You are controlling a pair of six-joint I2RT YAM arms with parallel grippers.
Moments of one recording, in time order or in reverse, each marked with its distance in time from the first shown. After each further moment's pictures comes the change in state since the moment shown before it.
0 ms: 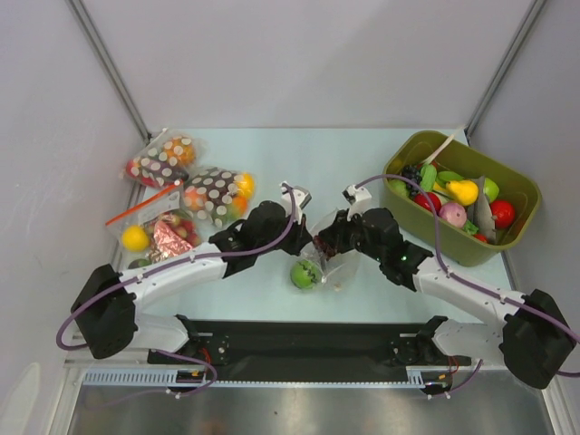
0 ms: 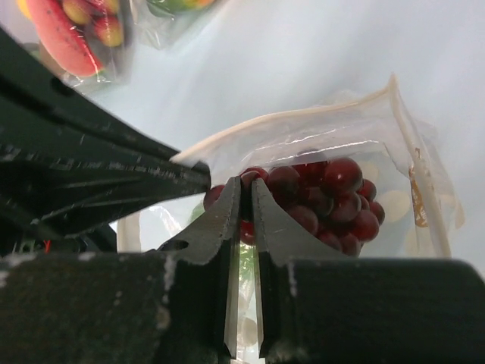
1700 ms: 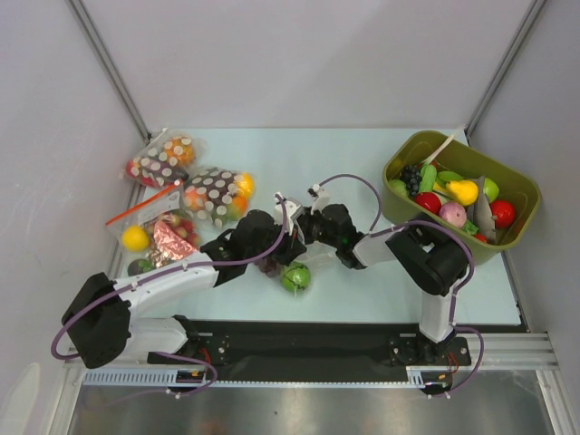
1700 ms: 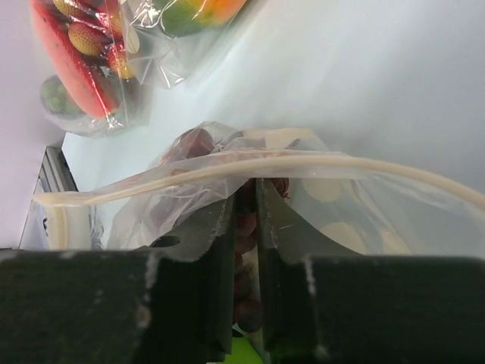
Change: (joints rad) left arm 0.030 -0.071 -0.145 0.088 0.143 0.048; right arm -0.010 0.774 0.165 0.662 -0.170 0.229
